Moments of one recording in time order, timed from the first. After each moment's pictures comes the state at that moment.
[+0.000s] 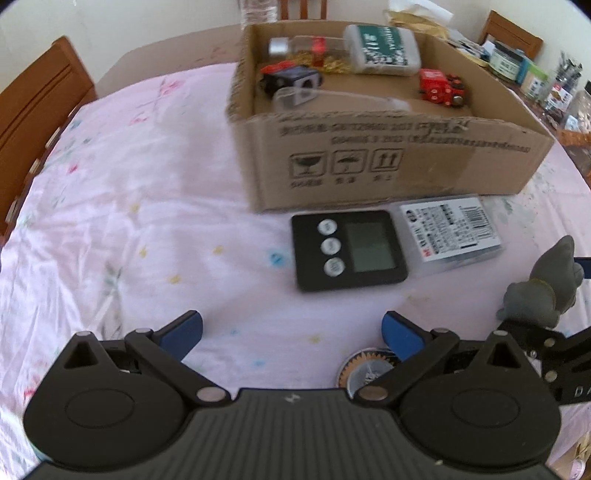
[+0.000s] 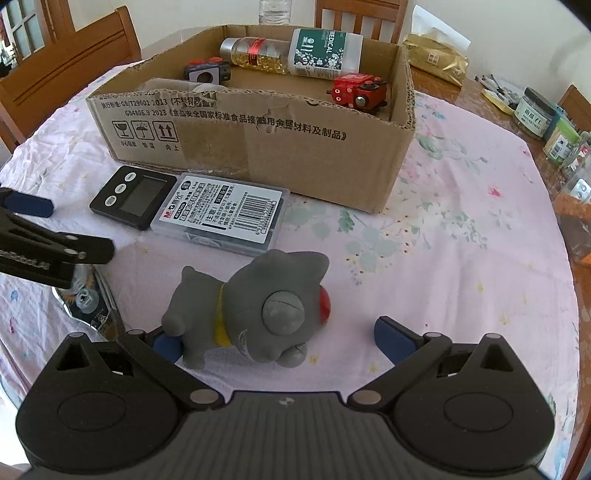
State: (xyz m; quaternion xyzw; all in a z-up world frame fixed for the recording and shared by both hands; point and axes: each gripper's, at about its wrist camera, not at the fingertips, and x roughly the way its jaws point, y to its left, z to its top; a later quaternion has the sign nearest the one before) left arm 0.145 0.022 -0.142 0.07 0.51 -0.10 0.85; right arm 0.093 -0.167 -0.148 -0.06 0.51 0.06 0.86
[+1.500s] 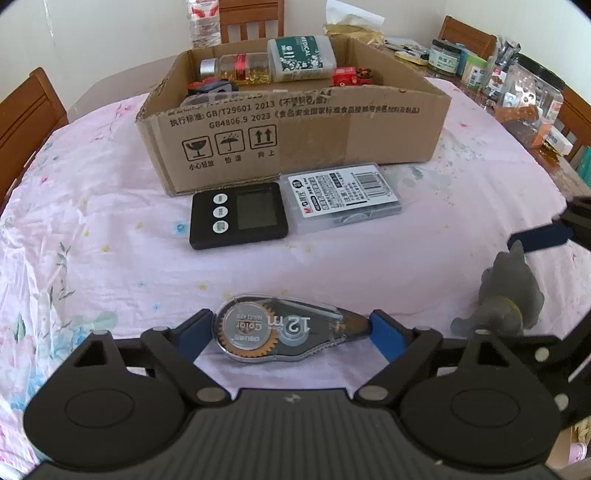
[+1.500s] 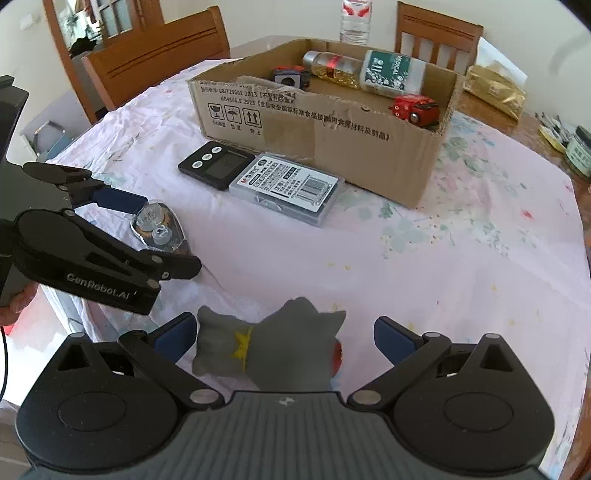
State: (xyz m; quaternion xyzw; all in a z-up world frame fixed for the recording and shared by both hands) left arm 0.082 -0.026 -0.143 0.08 0.46 -0.15 0.87; right arm 0.046 -0.185 -0.129 -0.08 0.49 0.20 0.85
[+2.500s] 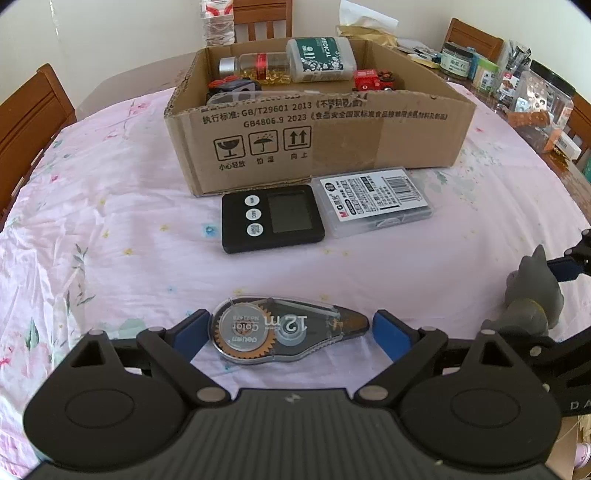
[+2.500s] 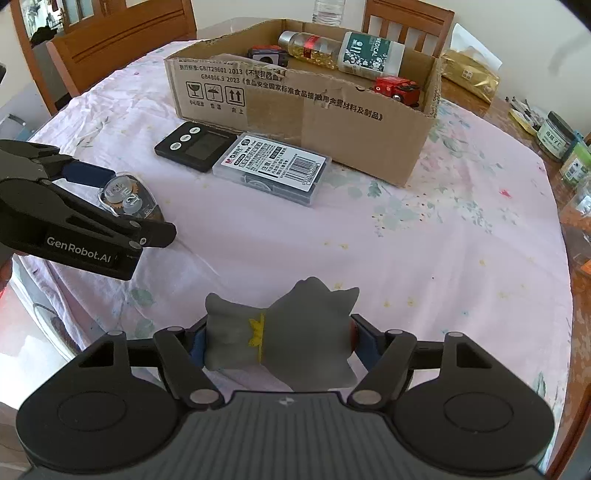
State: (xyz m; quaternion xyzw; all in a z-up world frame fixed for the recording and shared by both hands) left arm 0.091 -0.008 -0.142 0.08 0.46 -0.15 0.87; right arm 0.038 -0.161 -0.136 -0.10 0.51 0.13 0.84
